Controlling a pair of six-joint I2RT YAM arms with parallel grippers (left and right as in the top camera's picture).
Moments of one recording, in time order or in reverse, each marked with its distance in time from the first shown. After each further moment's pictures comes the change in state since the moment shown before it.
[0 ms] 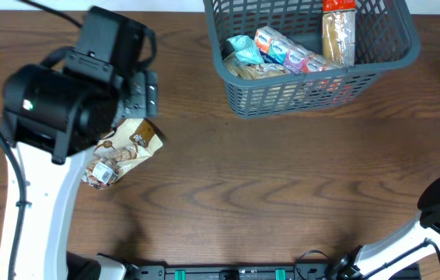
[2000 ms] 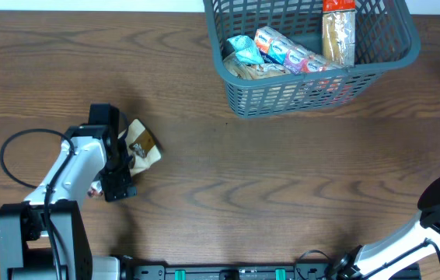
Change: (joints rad) left arm 0.402 0.005 -1.363 0.842 0.352 -1.461; right arm 0.000 0.000 0.000 0.000 0.002 0.000
